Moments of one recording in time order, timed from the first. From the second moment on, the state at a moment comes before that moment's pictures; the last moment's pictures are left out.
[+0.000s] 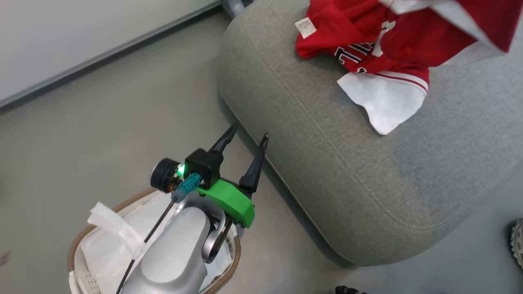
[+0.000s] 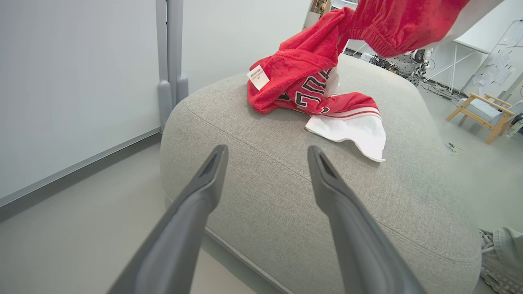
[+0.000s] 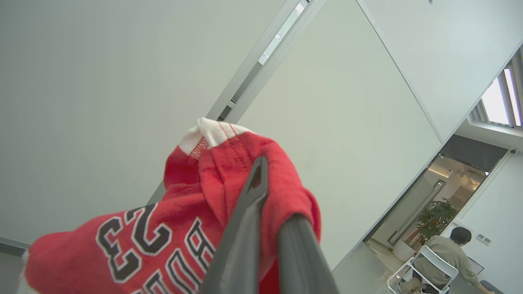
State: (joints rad) left arm -0.51 0.05 -0.58 0.52 -0.37 -0.13 -0.26; right arm -0.97 -0.58 0.22 0.27 0.19 0.13 -0.26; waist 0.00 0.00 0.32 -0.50
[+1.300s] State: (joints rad) left arm -0.59 0.07 -0.69 0.47 -0.39 -0.13 -0.26; right arm -0.60 -0.29 -0.24 0.63 -0.01 0.13 -0.26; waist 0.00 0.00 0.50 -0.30
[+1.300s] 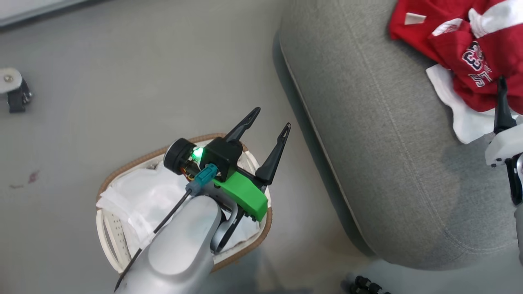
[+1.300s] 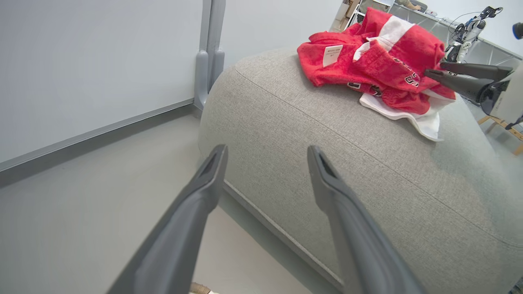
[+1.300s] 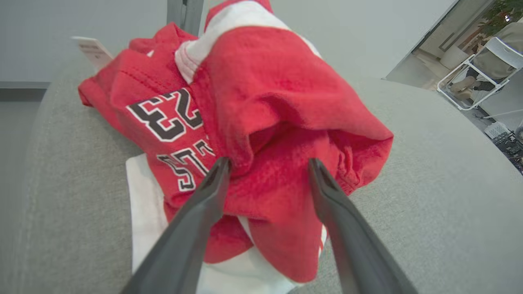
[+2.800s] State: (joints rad) left arm -0.22 0.05 -0.16 0.47 -0.33 -0.05 -0.26; right arm -0.35 -0.05 -0.05 0.44 0.11 0.13 -0.26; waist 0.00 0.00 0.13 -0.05
